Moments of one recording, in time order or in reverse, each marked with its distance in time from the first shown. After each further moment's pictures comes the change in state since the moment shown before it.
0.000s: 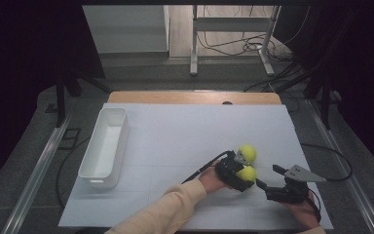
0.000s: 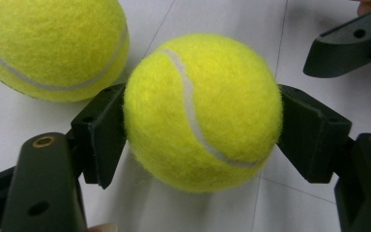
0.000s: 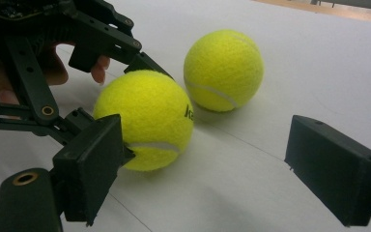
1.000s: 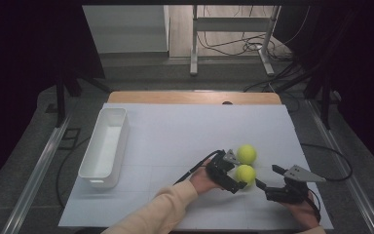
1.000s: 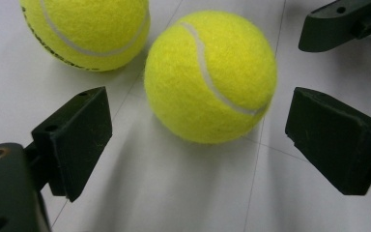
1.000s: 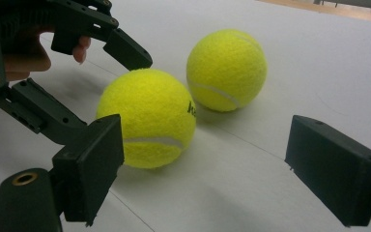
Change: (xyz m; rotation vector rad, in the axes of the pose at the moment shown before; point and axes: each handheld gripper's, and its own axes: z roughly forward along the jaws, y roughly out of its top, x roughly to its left) left arm 0.006 -0.016 -0.019 -0.030 0.001 -0.029; right arm 0.001 0.000 0.001 0.001 0.011 -0.001
